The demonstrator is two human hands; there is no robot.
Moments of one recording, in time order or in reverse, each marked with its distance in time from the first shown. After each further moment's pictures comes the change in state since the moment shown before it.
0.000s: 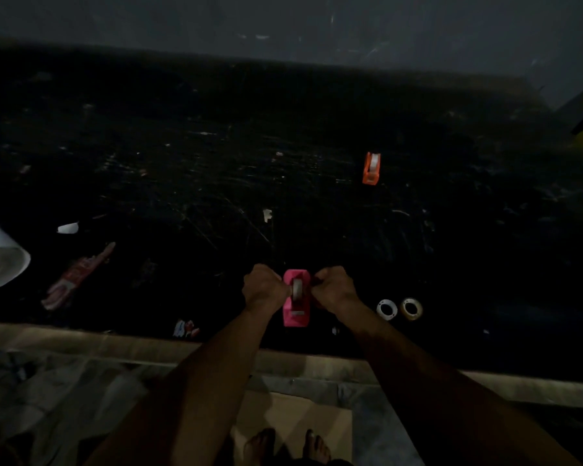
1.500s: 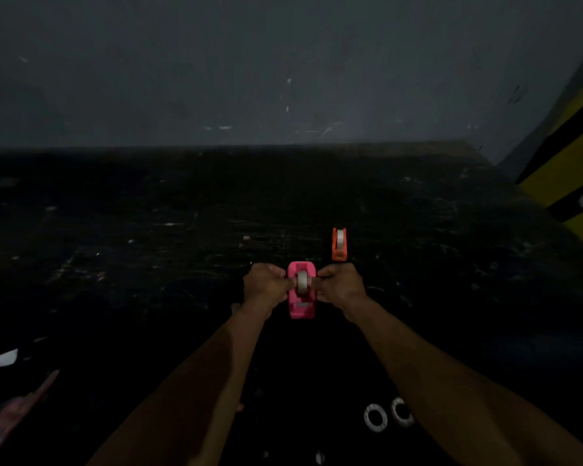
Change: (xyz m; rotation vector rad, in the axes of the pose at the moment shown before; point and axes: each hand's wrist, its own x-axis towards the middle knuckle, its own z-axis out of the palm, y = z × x) left_hand 0.087 0.176 0.010 -0.277 -0.114 0.182; right_hand 0.114 -0.092 -0.114 0.304 0.088 -0.074
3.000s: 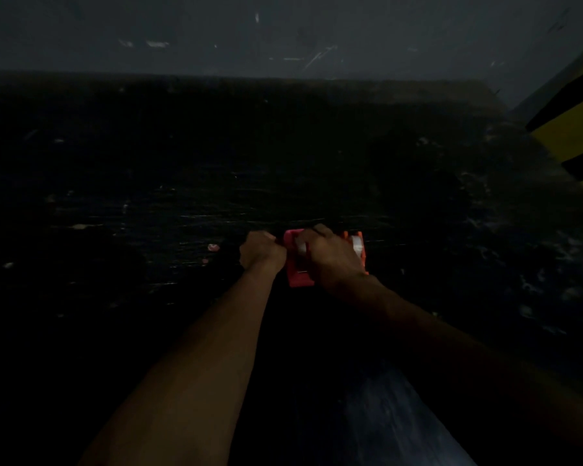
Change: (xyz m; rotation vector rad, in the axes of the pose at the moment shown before) left_hand 0.234 0.037 0.068 0.229 -0.007 -0.133; right_hand 0.195 -0.037 0.032 -0.993 -0.116 -0.393
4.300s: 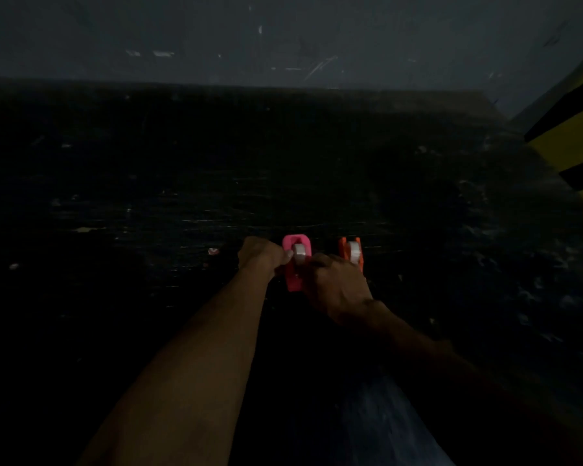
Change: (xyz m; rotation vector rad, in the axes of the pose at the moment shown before) left_hand 0.042 -0.010 0.016 -0.066 -0.222 -0.171; right_hand -0.032 0.004 0.013 -0.202 -0.012 -0.077
